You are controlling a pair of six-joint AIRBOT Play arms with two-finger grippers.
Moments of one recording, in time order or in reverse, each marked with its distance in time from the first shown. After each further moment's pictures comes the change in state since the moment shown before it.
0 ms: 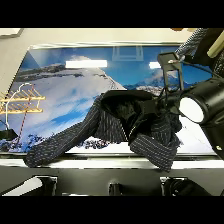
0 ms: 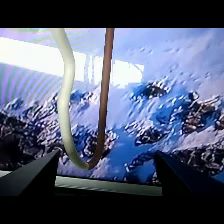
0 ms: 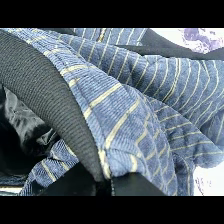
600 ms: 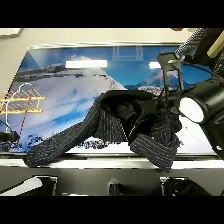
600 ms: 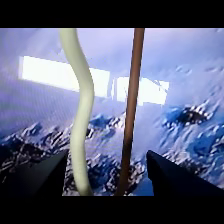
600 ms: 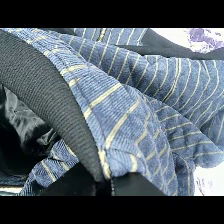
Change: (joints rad) left arm -0.003 -0.039 -0.112 0.000 0.253 0.048; right arm 0.000 0.000 0.000 0.000 -0.001 0.000
